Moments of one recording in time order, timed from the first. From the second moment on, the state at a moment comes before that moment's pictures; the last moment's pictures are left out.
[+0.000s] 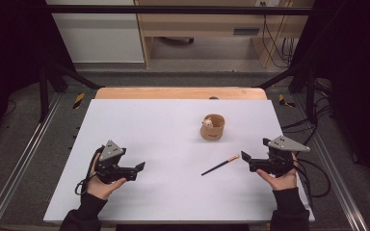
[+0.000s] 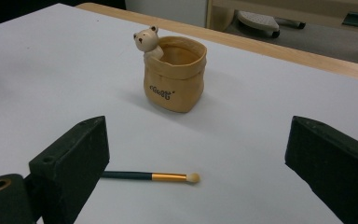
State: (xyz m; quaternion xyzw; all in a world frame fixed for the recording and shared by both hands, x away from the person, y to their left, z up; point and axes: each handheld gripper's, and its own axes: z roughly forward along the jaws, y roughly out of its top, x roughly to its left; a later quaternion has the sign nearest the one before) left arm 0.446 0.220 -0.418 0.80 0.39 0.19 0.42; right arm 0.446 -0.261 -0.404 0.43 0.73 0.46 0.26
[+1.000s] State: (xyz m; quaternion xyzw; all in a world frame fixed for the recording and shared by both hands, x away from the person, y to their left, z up) left arm 0.474 0.142 -0.402 0.82 0.33 0.18 0.43; right arm 0.446 -0.259 -0.406 0.43 0.74 0.45 0.26
